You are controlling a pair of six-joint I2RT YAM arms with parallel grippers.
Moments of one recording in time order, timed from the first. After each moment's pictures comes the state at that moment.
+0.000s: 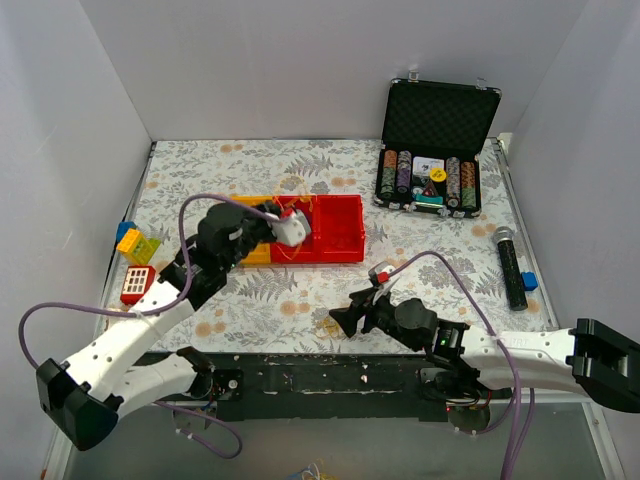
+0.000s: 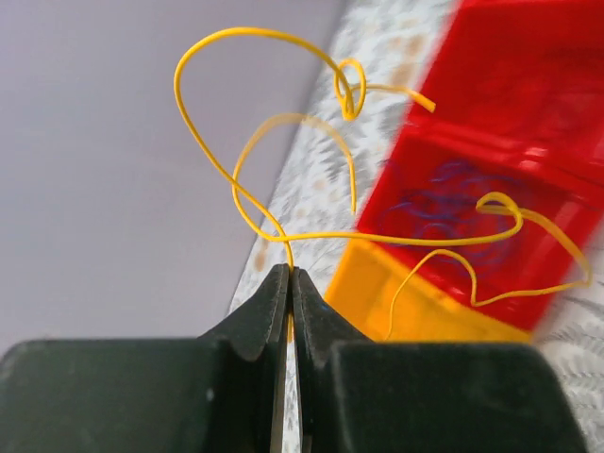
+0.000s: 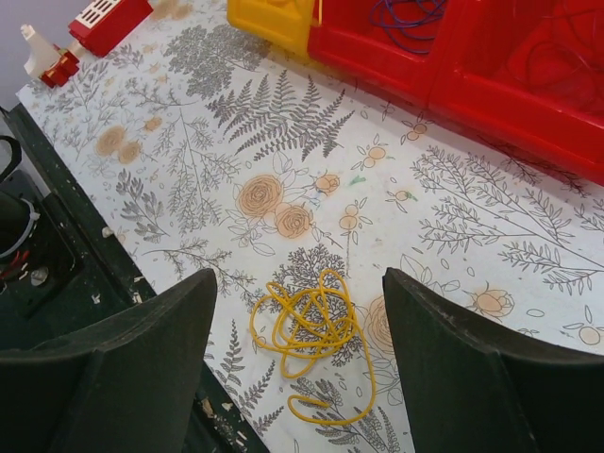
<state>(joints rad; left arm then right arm) -0.71 0.97 0.90 -0.22 -0.06 0.97 1.23 0.97 0.21 0.54 0.31 0.41</state>
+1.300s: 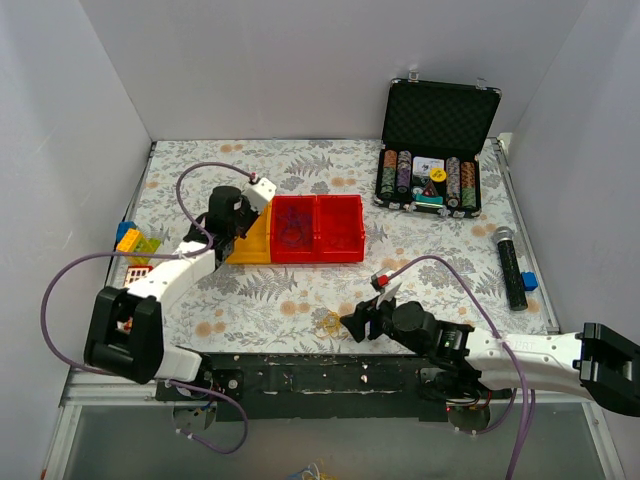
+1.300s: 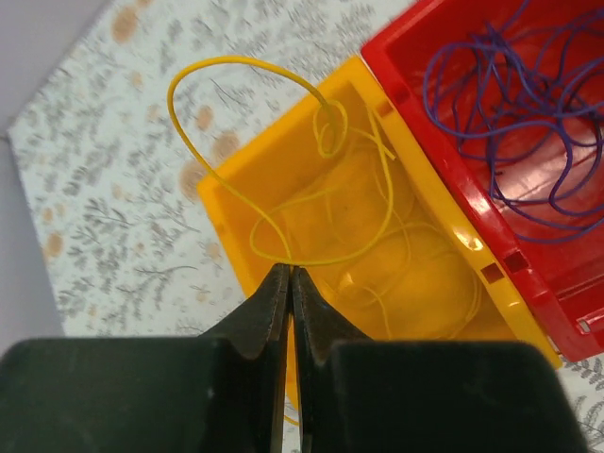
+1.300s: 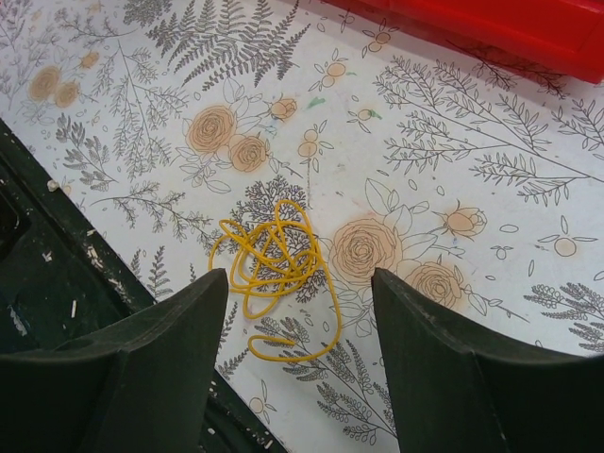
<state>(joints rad) -0.32 1.35 0.82 0.05 -0.12 0.52 1.23 0.89 0.18 0.35 0.33 0.48</state>
